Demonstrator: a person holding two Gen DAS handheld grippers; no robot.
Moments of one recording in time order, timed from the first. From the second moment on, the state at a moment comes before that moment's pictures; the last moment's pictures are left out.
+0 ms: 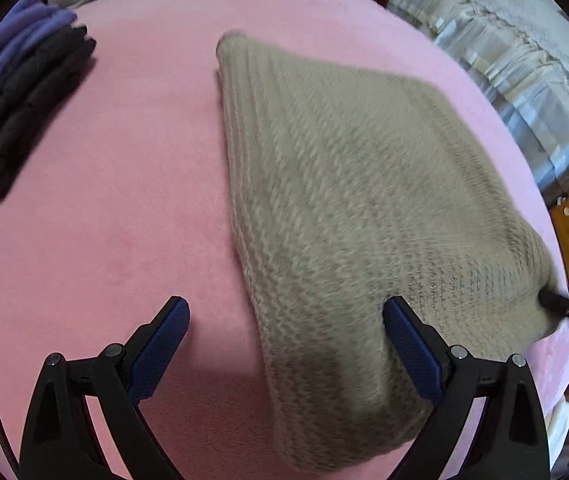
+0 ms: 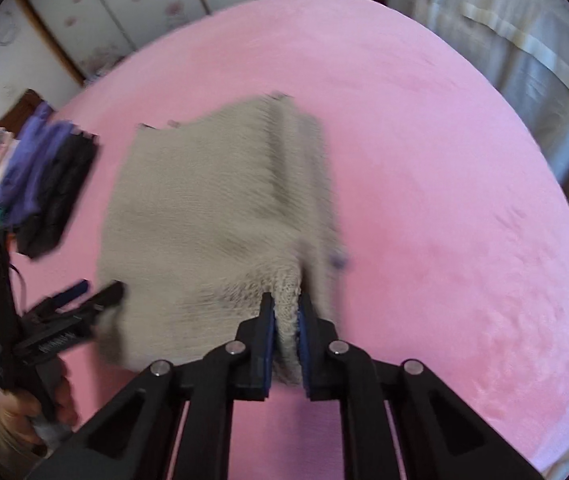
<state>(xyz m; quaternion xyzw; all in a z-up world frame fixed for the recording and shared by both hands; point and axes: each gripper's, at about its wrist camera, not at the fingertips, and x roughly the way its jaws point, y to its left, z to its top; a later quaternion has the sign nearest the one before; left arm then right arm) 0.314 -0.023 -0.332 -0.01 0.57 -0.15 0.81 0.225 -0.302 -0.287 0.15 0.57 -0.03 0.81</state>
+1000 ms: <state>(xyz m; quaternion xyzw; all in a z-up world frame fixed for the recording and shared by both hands) 0.402 -0.058 -0.268 -0.02 0.45 -0.19 0.87 0.357 -0.262 -0.265 0.11 0.44 0.03 0.89</state>
